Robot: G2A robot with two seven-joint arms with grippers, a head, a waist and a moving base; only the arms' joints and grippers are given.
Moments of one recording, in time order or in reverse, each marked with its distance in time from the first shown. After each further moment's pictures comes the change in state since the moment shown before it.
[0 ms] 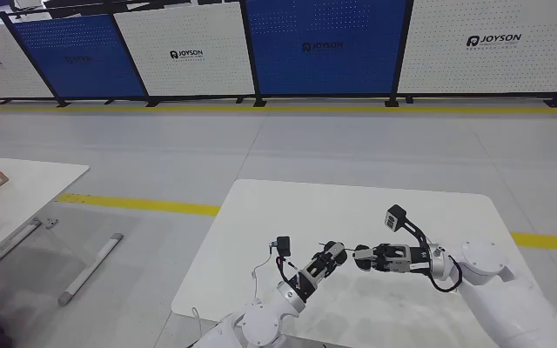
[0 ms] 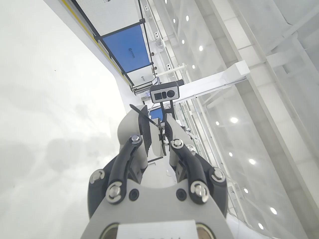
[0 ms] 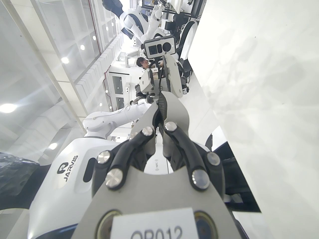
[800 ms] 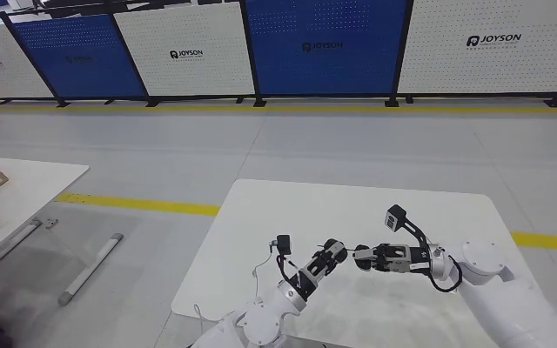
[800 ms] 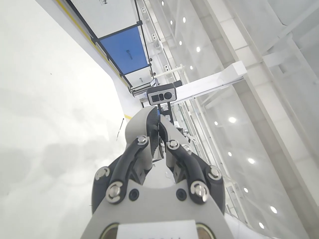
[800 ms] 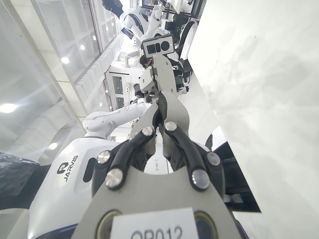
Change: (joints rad) left arm -0.029 0.014 0.033 0.010 -0.007 -0.020 0.042; right arm 0.000 0.000 0.000 0.000 0.000 0.000 0.000
